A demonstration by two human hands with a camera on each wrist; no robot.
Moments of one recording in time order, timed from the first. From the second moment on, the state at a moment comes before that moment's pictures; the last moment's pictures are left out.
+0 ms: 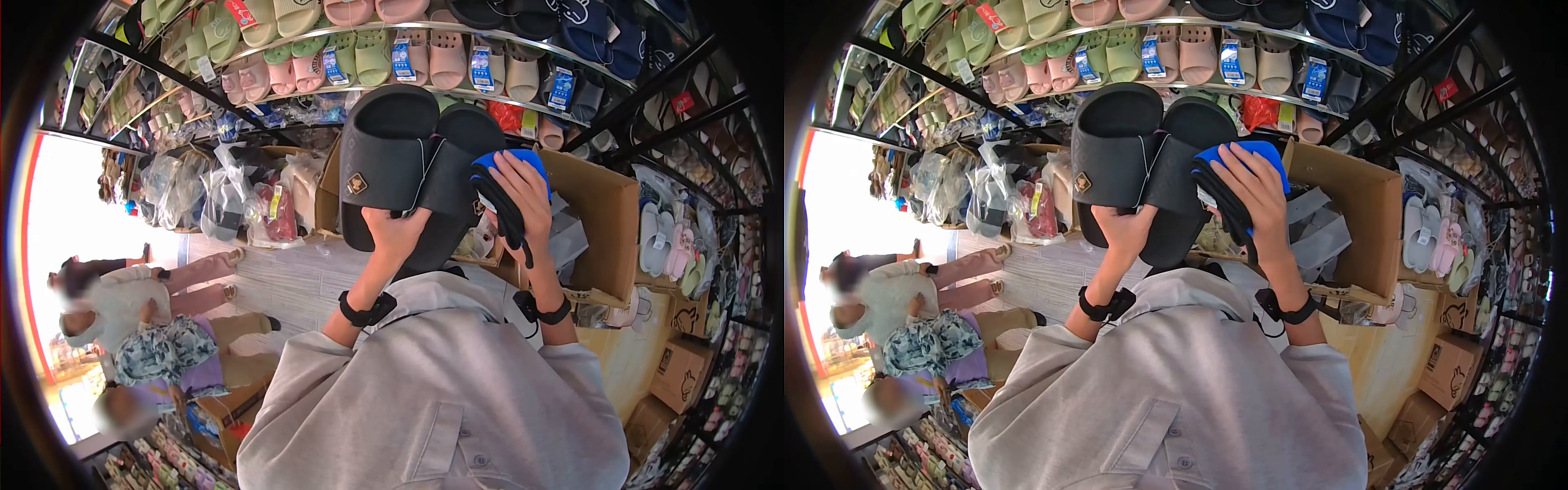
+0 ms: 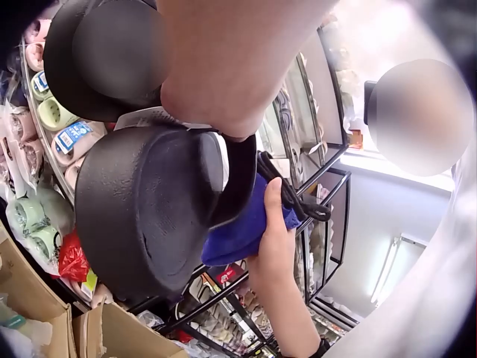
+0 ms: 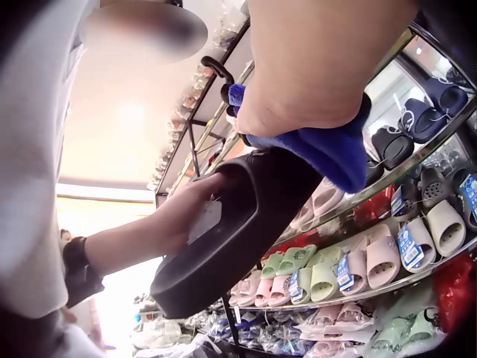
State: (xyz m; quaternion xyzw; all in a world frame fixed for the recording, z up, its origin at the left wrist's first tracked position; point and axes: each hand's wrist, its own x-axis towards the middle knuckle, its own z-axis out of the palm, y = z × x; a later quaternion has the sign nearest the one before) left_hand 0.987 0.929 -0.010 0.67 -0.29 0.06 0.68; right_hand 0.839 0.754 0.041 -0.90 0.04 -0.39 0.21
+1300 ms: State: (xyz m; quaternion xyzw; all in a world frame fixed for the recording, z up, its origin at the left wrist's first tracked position) left_hand 0.994 0.912 0.006 0.63 -0.19 -0.05 0.75; right_hand 0.836 0.751 0.036 -0.90 0.02 -0.38 0.20
